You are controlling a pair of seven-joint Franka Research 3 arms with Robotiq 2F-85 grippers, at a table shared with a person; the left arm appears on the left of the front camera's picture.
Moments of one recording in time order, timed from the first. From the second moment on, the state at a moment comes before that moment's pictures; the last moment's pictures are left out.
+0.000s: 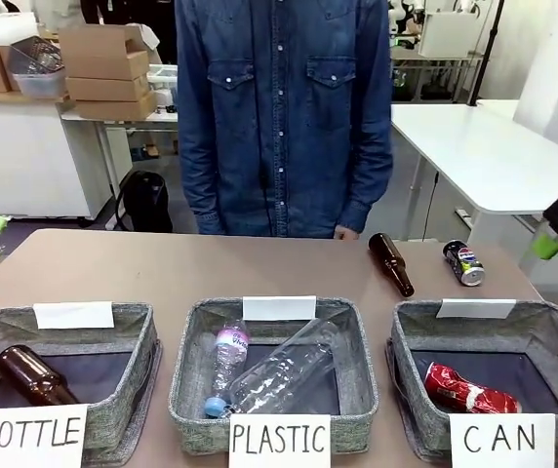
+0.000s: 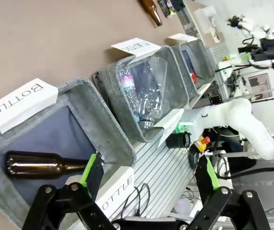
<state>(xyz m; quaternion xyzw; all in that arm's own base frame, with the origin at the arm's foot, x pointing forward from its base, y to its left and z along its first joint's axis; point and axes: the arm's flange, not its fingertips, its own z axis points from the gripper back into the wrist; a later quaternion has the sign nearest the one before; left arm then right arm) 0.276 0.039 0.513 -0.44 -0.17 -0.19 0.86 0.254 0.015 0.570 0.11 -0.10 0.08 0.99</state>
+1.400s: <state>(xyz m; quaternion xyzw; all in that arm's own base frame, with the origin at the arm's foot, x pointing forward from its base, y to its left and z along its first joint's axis) 0.275 0.039 0.514 -0.44 -0.17 -0.19 0.86 0.251 -0.073 0.618 0.17 -0.15 0.05 0.97</state>
